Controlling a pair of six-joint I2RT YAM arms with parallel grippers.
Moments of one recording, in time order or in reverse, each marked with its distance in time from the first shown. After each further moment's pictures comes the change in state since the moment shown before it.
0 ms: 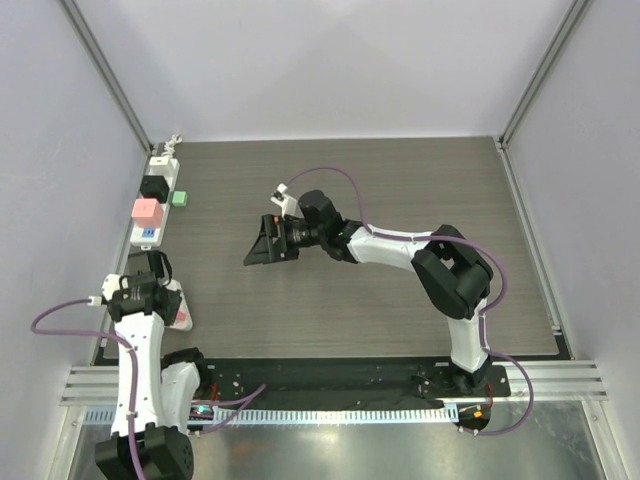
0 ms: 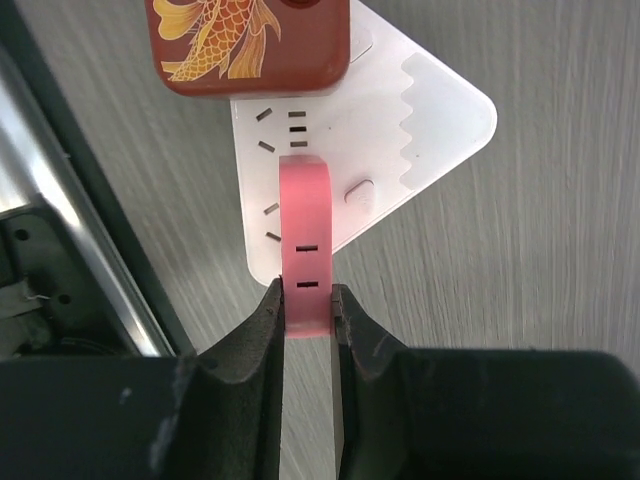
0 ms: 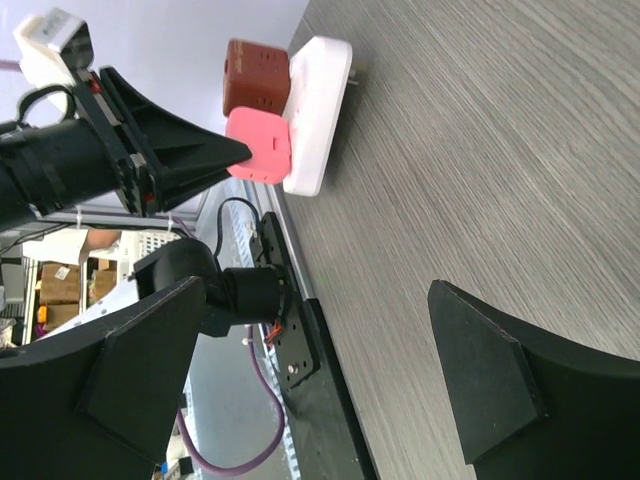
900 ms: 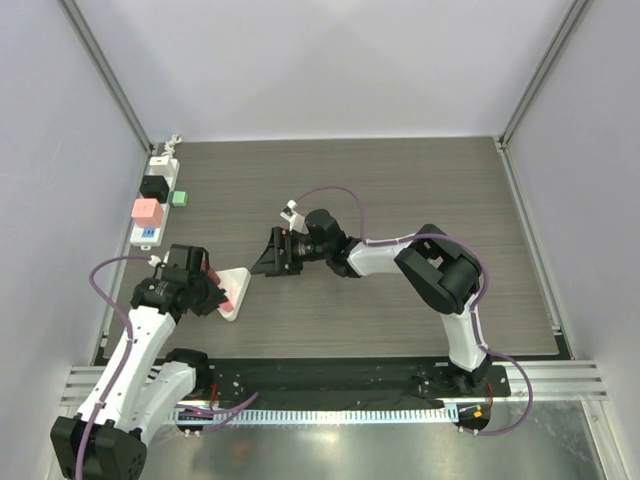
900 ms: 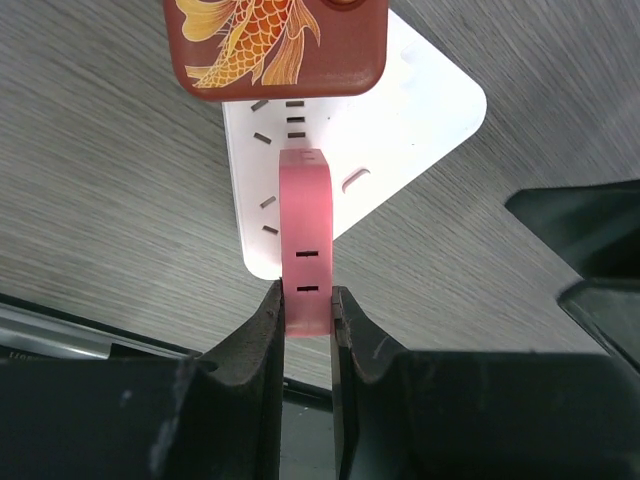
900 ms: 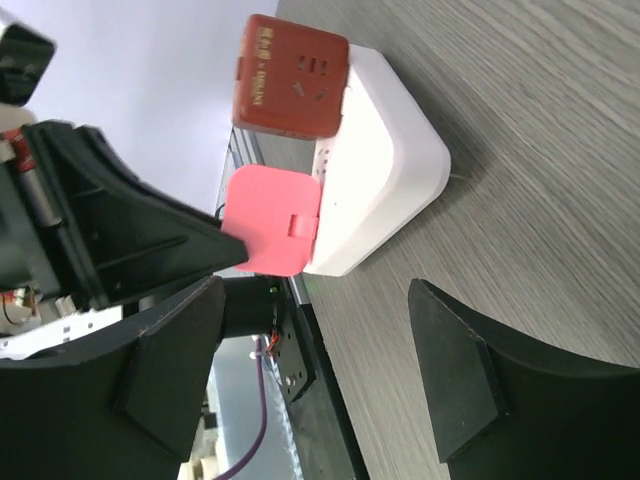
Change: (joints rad) left arm -0.431 0.045 -0.019 0.156 0.275 0.181; right arm 0.001 0.069 -0.158 0.263 0.018 0.157
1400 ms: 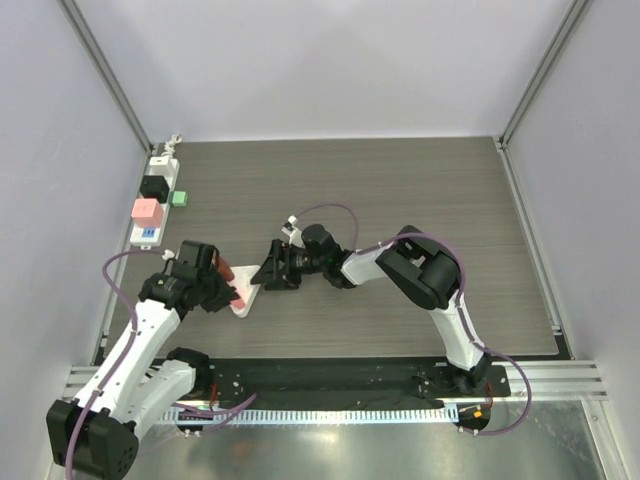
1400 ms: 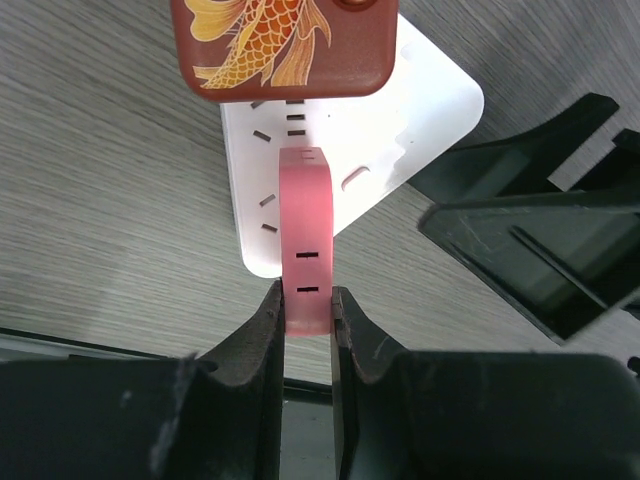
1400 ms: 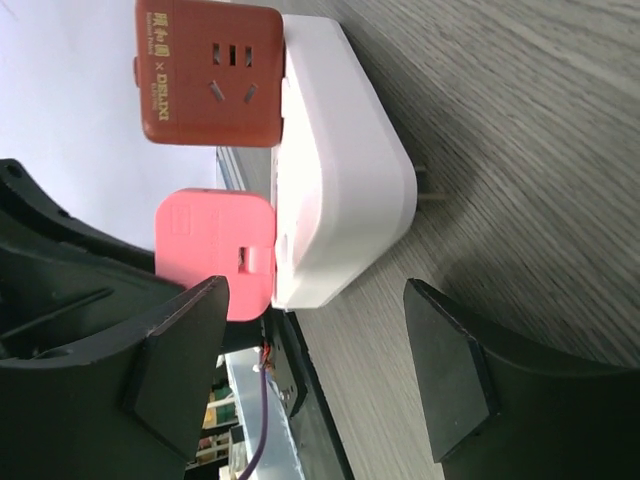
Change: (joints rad) left arm -0.092 0.053 -0.003 0.074 0.032 -0.030; right arm 0.027 0.117 -0.040 0.117 0.040 0.143
